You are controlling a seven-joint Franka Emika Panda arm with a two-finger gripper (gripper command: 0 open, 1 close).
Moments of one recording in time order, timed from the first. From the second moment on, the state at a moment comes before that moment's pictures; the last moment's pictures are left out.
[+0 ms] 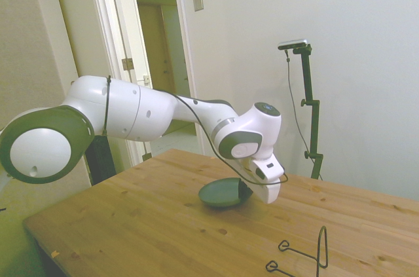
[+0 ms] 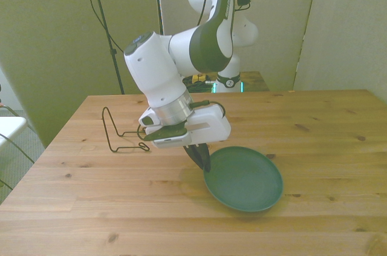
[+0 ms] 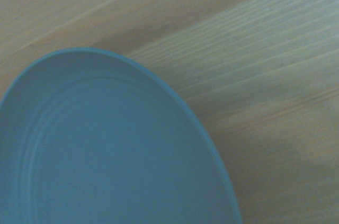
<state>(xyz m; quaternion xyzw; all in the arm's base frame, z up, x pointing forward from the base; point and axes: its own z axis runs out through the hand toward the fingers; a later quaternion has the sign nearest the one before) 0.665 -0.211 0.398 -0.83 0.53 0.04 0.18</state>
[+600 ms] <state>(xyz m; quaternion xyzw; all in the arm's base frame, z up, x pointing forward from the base) 0.627 -0.226 0.538 -0.85 0.51 0.00 0.08</state>
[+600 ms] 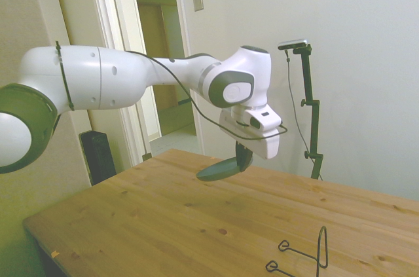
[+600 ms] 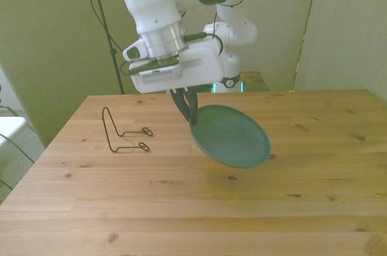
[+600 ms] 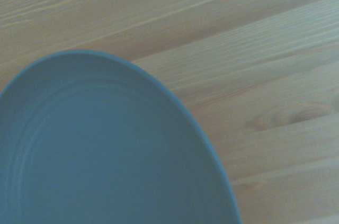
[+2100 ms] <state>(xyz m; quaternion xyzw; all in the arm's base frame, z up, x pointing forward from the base) 0.540 -0.287 0.515 -0.83 0.39 -0.15 -0.37</state>
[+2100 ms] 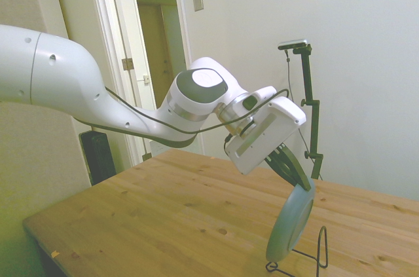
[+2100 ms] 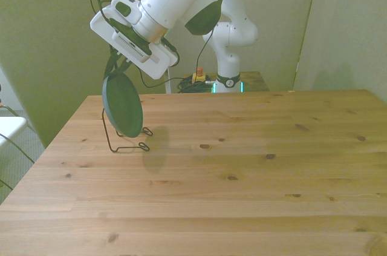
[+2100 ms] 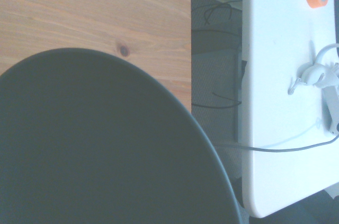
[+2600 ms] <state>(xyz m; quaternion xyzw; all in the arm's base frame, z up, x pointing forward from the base) 0.553 -0.288 0.488 -0.82 0.40 -0.15 -0.39</state>
